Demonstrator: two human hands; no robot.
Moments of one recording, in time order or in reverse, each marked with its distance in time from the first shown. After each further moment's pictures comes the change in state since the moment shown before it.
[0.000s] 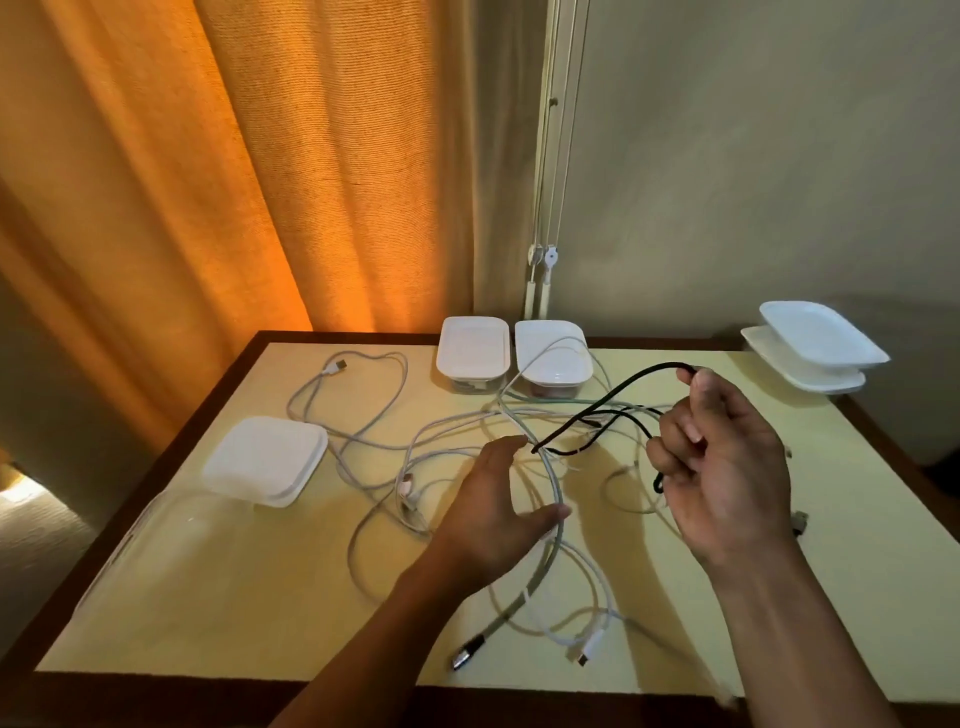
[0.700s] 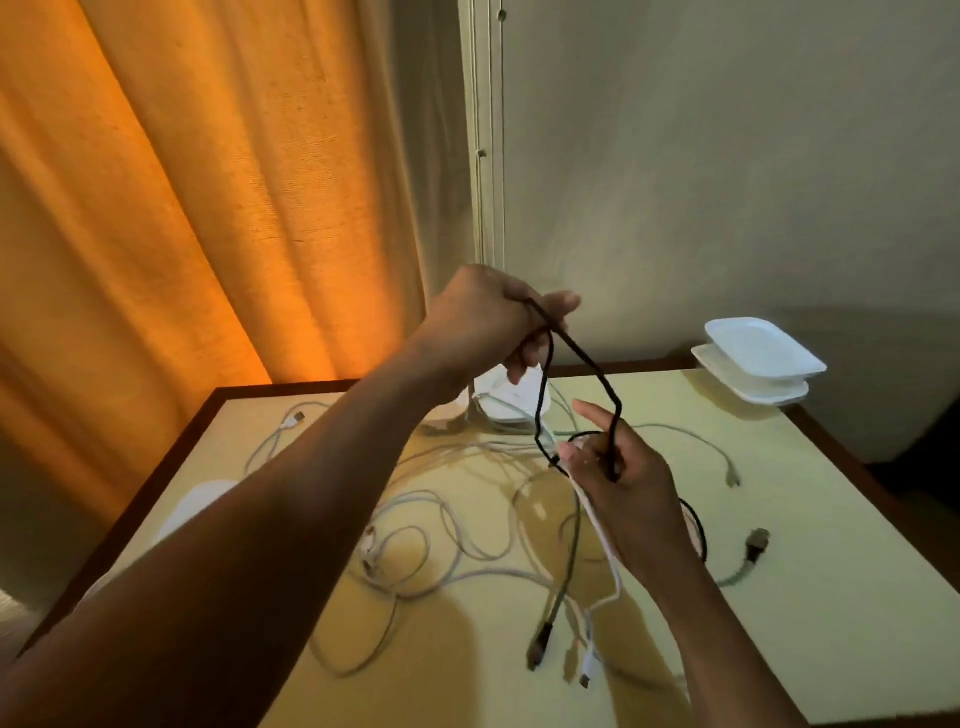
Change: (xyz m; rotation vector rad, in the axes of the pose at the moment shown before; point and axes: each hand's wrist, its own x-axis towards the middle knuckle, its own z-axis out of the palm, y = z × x) left_hand 0.105 0.176 -0.090 -0.326 -0.103 0.133; right_hand 0.014 0.025 -0.018 -0.775 -0.107 -0.215
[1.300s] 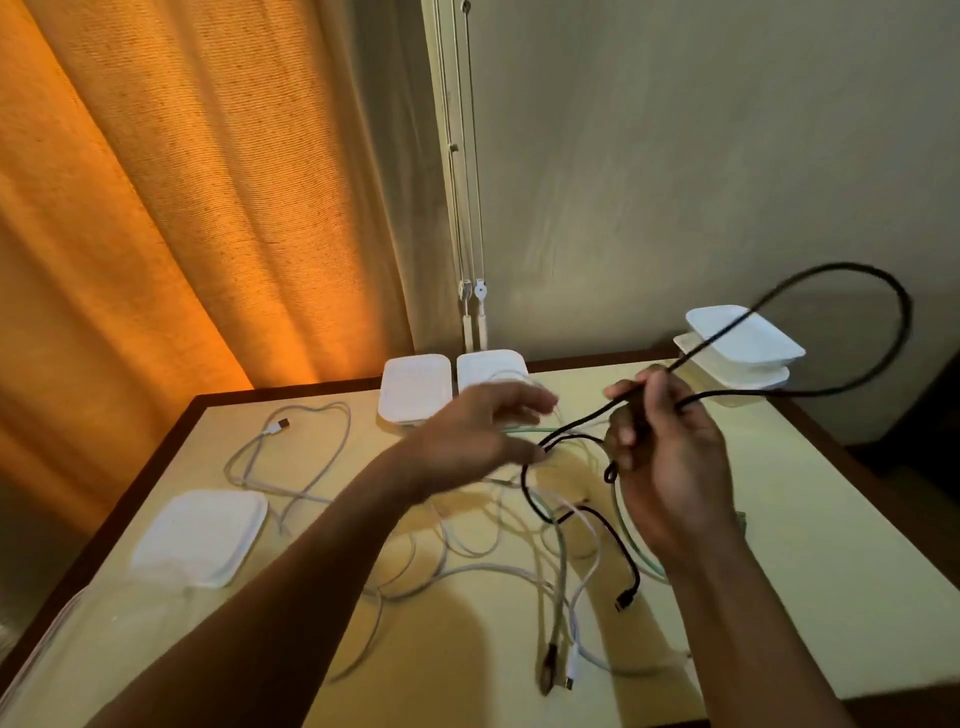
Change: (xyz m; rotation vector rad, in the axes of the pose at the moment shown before) left_hand -0.035 -0.072 0.022 0.244 -0.308 -0.037; right_hand 0.017 -0.025 -0.028 0.837 0.135 0.110
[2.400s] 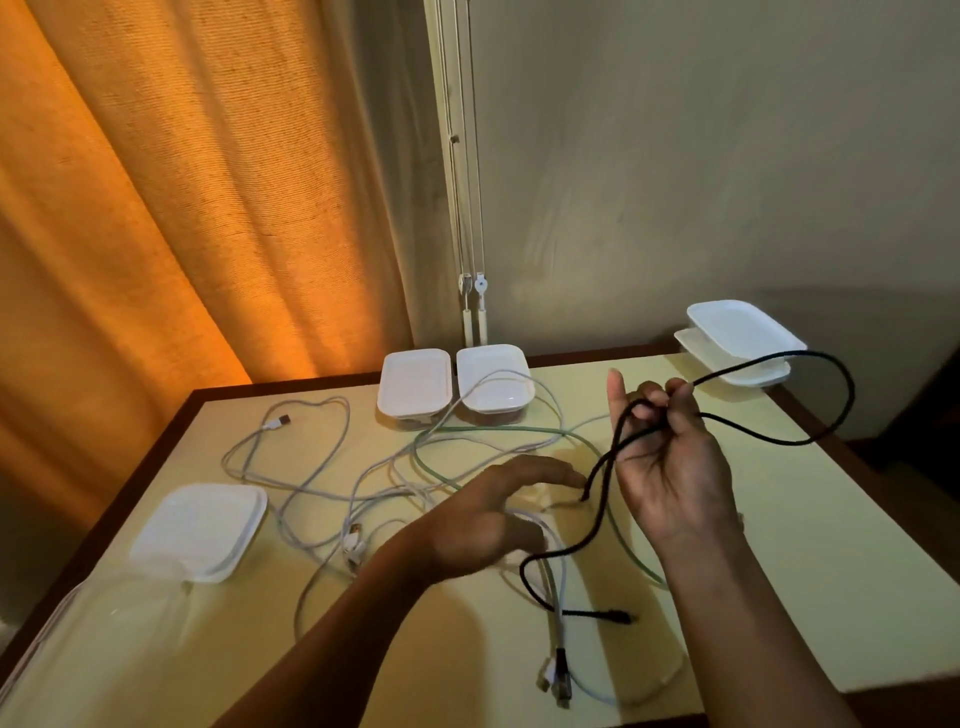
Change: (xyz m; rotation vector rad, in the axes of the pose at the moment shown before) left_hand -0.031 -0.043 0.044 -0.081 -0.156 0.099; right_hand 0.012 0.006 -0.005 0.665 0.160 0.184
